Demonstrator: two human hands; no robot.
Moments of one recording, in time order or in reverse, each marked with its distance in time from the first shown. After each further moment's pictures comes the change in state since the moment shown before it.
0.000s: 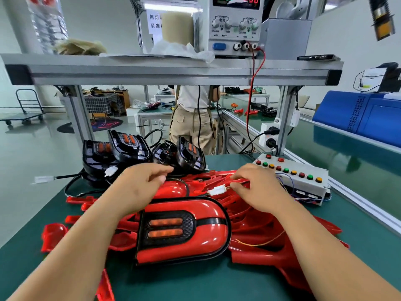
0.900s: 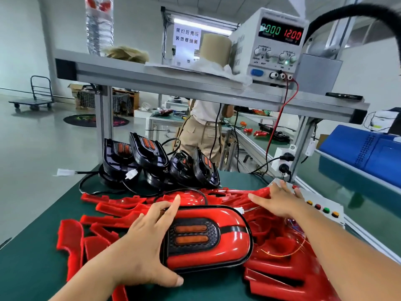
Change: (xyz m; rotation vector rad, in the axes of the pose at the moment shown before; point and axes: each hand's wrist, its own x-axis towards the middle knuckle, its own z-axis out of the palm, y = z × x) left_hand -0.061 -0.058 0.027 0.111 -0.240 0.058; right_hand 0.054 0.042 0.004 -0.330 -0.504 0.482
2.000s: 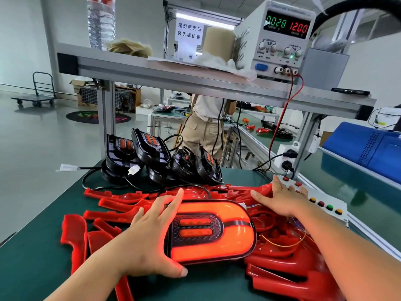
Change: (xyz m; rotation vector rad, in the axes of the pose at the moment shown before) left_hand 0.003 0.005 -0.004 0.061 -0.012 -0.003; right_hand 0.000 -0.003 0.003 -0.102 -0.006 -0.004
